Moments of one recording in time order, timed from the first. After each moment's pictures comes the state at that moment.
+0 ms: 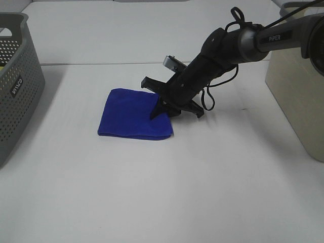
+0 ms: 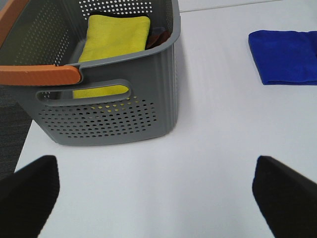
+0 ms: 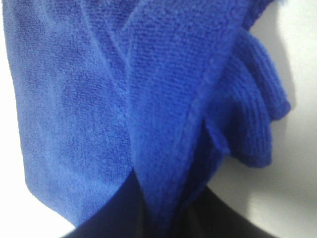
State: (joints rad) left arm 0.01 0.00 -0.50 0.02 1.05 0.08; right arm 0.42 2.45 -1.75 0.77 0.73 -0.09
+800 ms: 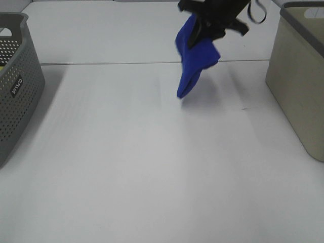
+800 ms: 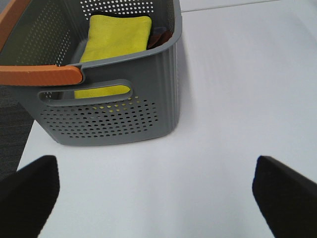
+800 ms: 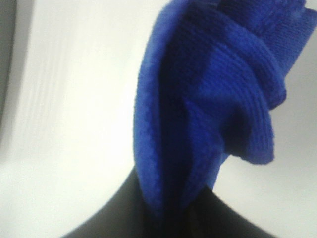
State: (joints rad) left arm 0.01 0.00 -0.50 0.02 1.05 0.08; right arm 0.26 2.29 -2.23 0.49 1.20 -0.08
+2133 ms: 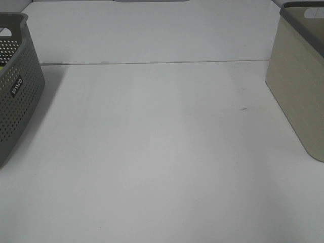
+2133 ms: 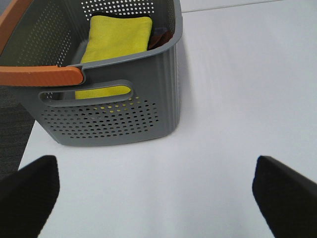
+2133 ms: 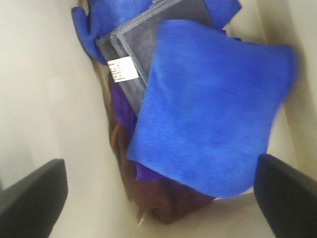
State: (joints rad) left arm 0.01 0.00 -0.50 0.02 1.05 0.08; right arm -0.24 1.90 -1.80 0.14 1.20 -0.05
